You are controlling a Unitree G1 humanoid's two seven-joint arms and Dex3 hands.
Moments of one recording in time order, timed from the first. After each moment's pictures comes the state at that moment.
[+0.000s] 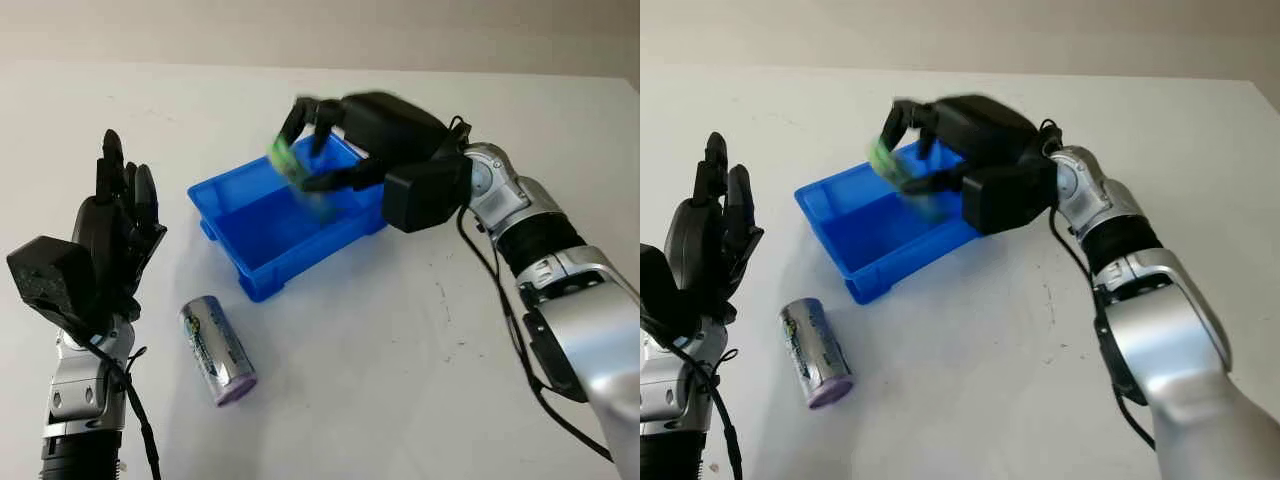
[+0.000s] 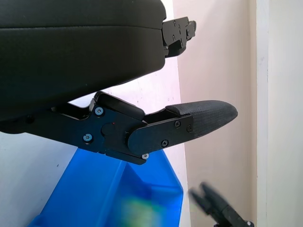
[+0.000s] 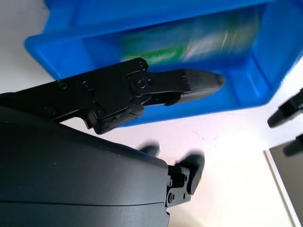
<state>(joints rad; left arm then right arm) -0.22 0.25 0.26 -0.01 -0.15 0.08 -0.04 -1.13 -0.44 0.35 0.97 -0.51 -0.72 0.32</state>
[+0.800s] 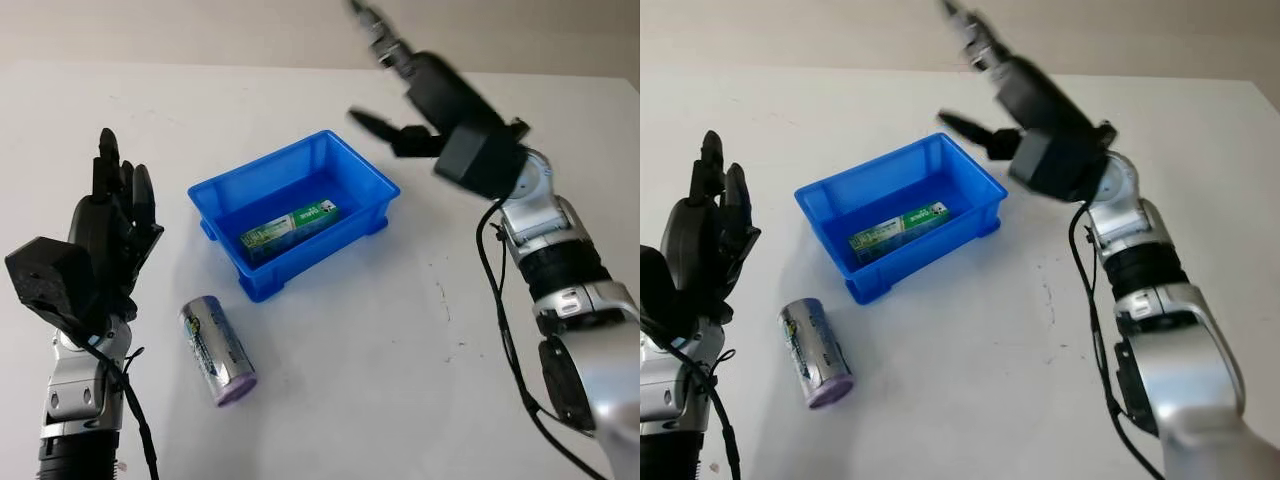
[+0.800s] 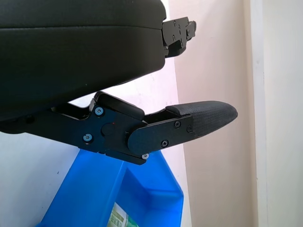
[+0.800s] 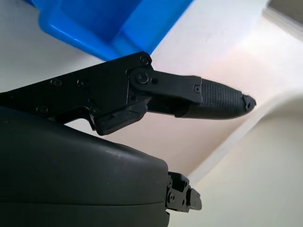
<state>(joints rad) -0.22 0.26 0.27 -0.01 -0.14 0.06 -0.06 -0.85 -0.42 0.04 0.56 -0.16 -0.22 0.20</state>
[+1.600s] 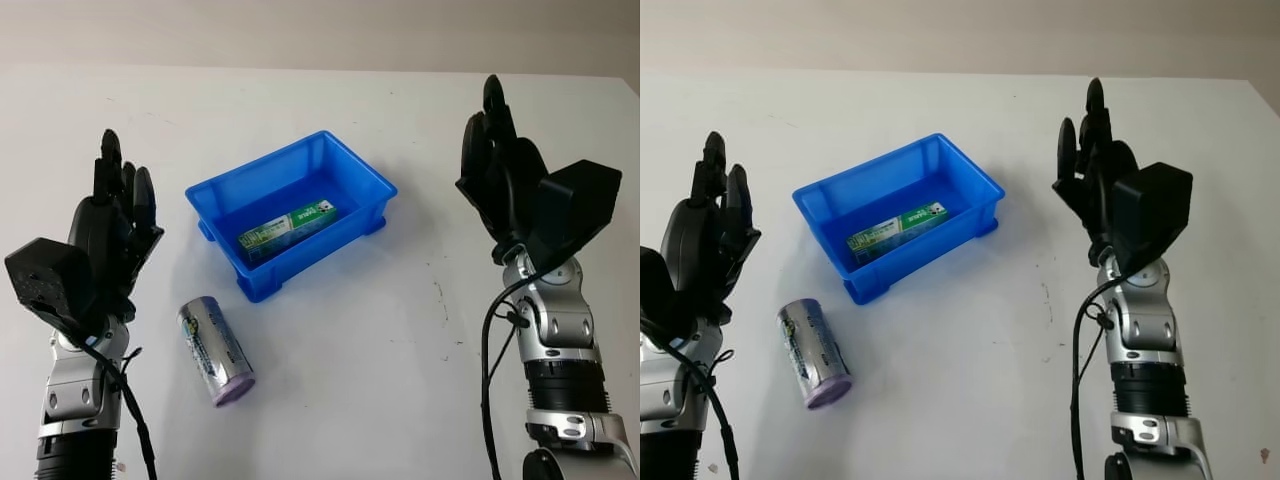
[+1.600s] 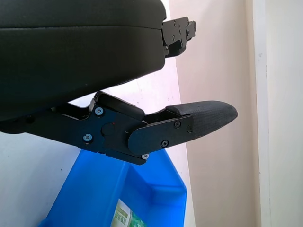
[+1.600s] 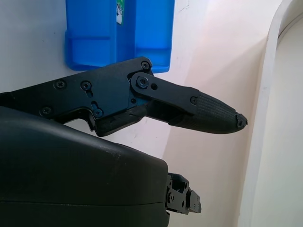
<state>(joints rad) -0.22 0.26 0.27 0.02 -0.15 0.05 -0.08 -0.48 -0.27 -0.16 0.16 0.09 0.13 0.11</state>
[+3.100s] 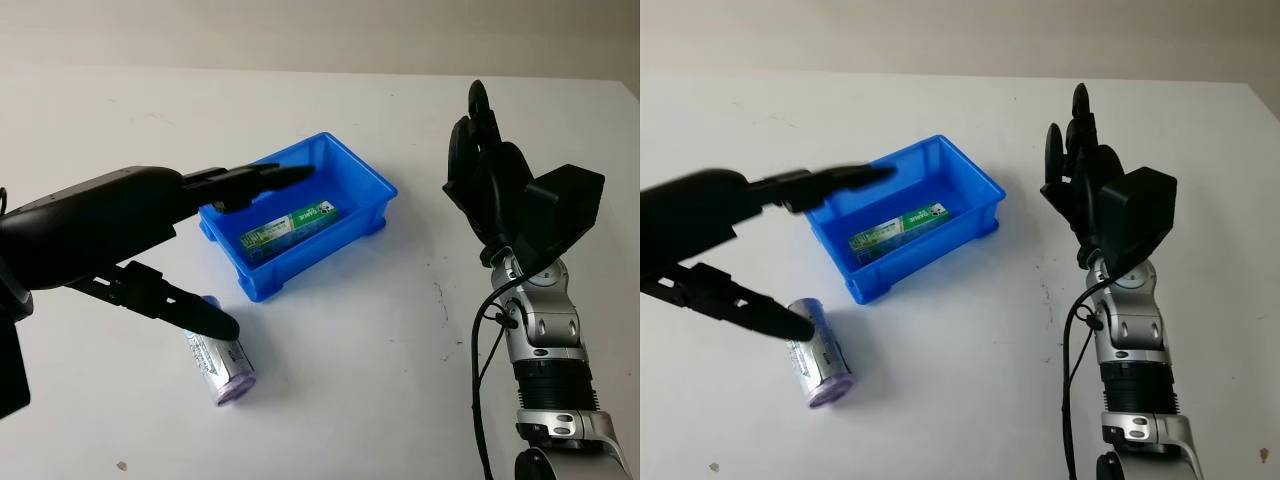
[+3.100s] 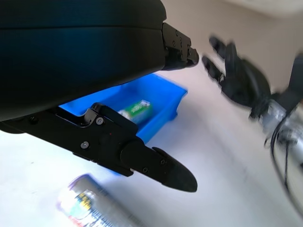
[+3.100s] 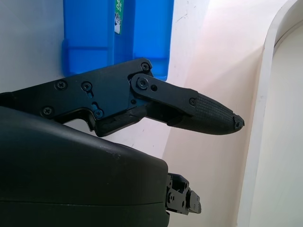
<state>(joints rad) -0.23 0.95 0.21 -0.48 -0.10 -0.12 -0.86 -0.49 -0.25 -0.14 0.21 0.09 0.08 0.13</state>
